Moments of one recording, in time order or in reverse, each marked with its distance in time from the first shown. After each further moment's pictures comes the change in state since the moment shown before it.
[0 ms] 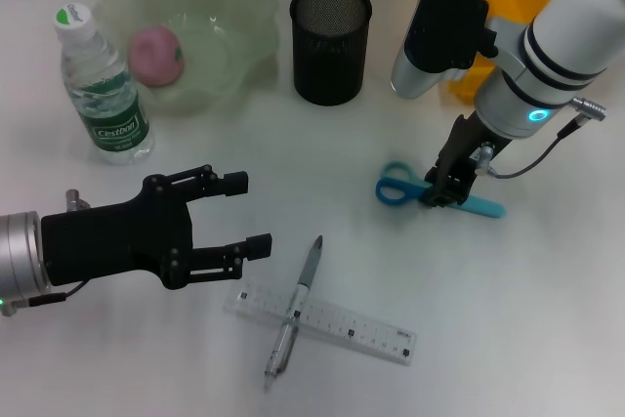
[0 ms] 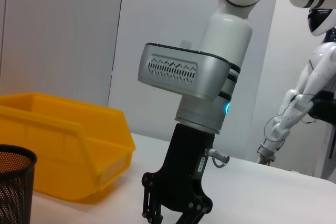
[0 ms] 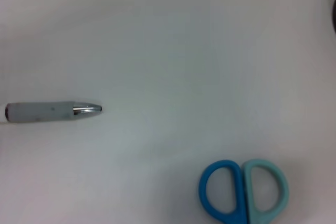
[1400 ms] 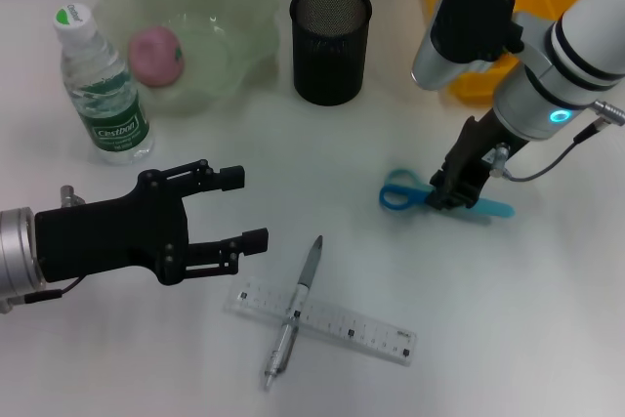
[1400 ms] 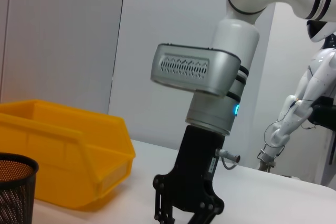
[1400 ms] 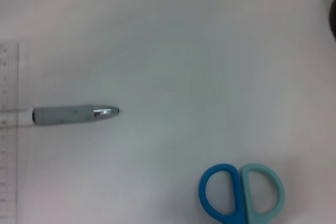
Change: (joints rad) left arm -0.001 0.003 -0.017 0.001 -0.001 0.018 -0.002; right arm -0.081 -0.009 0.016 -0.132 0.035 -0.081 0.000
